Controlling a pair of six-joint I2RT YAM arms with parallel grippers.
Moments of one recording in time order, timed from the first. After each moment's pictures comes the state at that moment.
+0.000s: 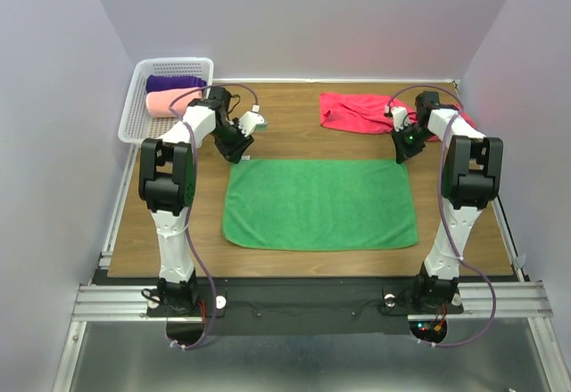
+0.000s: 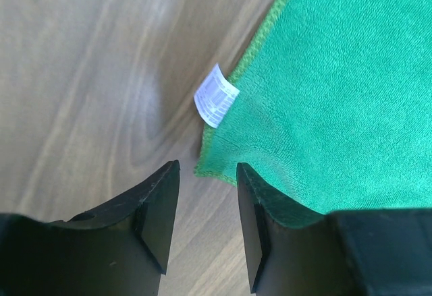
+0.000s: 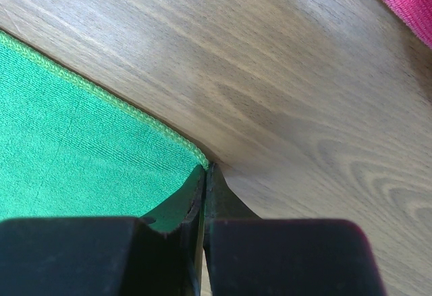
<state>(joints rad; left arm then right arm) -0.18 2.09 1.65 -0.86 0.34 0.82 -0.09 2.11 1.61 -0.82 -0.32 -0.61</state>
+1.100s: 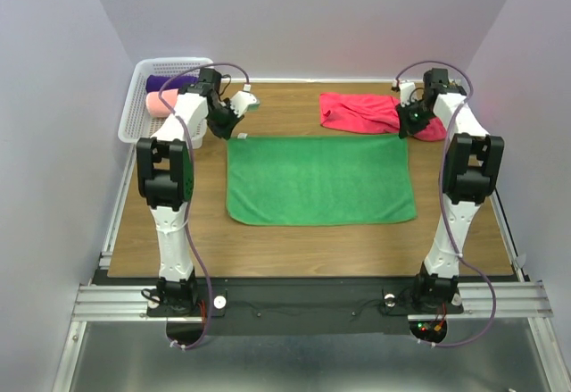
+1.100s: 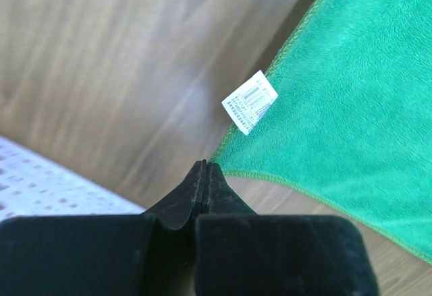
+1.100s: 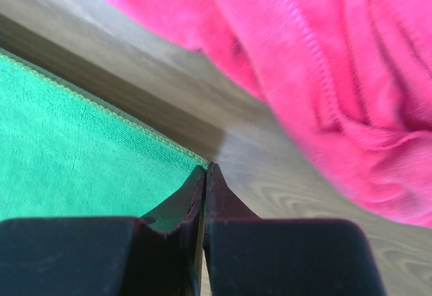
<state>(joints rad) -0.13 2.15 1.86 -0.90 0.32 0.82 -0.11 2.18 1.88 -0.86 -0.34 -0.55</state>
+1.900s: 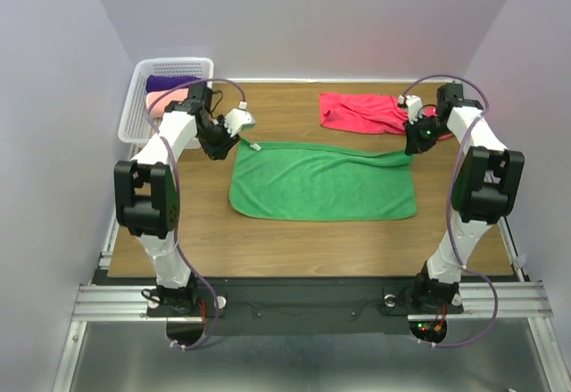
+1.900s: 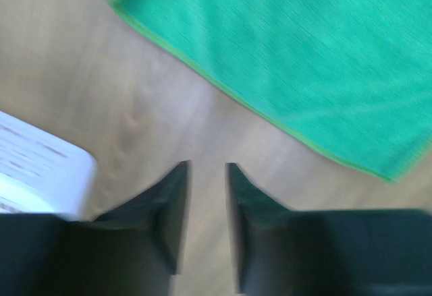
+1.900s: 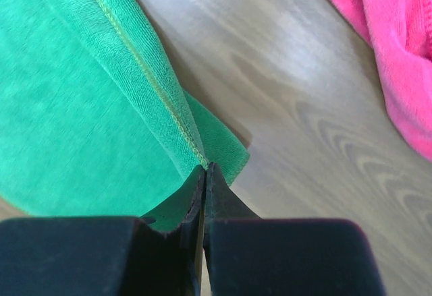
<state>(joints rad) -0.13 1.80 1.47 -0.87 0.34 0.90 -0.17 1.92 1.57 -0.89 -0.46 -0.75</state>
